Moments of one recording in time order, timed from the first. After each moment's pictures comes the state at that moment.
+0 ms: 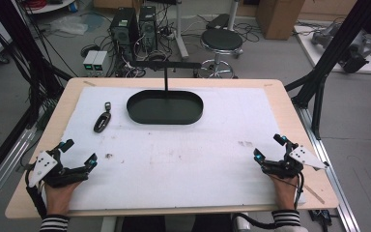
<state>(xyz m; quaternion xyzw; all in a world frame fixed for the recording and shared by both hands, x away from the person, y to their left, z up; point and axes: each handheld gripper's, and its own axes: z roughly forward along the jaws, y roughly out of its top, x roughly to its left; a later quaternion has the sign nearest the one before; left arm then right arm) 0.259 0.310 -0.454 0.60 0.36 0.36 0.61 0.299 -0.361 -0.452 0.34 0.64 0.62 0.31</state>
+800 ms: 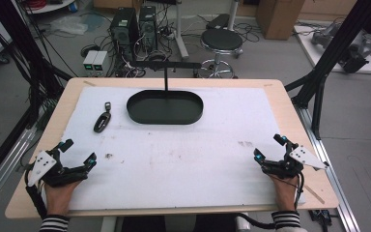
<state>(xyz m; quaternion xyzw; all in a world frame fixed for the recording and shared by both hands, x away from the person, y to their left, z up) 0.260 0.311 -0.454 0.60 0.37 0.36 0.62 0.299 -0.361 -0.452 0.34 0.64 0.61 0.32</state>
